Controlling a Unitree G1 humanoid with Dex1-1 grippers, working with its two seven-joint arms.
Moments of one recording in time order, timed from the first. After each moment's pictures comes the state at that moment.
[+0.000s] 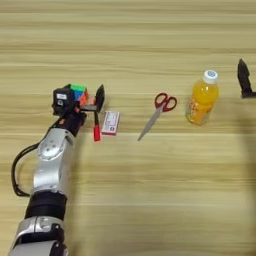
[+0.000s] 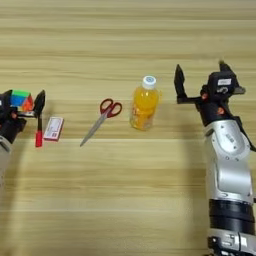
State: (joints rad) left arm -0.27 0.10 0.18 0.40 -0.21 -0.19 -0.29; right arm -0.23 -0.26 -0.26 0.02 0.17 -0.06 0.21
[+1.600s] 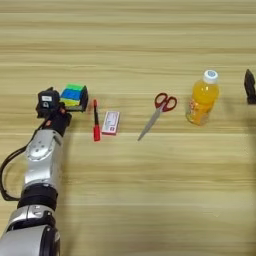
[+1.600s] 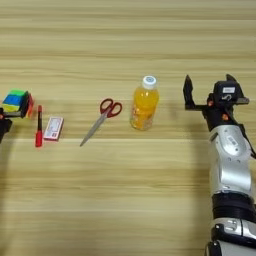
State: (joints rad) left arm -0.35 0.17 0.24 0.65 -0.21 -0.36 -0.28; right arm -0.29 -0.29 -0.28 0.32 0.17 -0.21 0.20
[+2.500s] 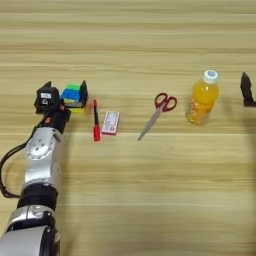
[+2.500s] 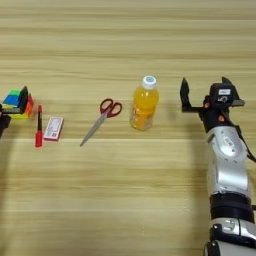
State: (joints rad) left arm -0.34 0.17 0.22 0.61 -0.20 -0.38 -0.26; right arm -0.29 -0.28 -0.27 0.35 0.17 -0.21 0.20
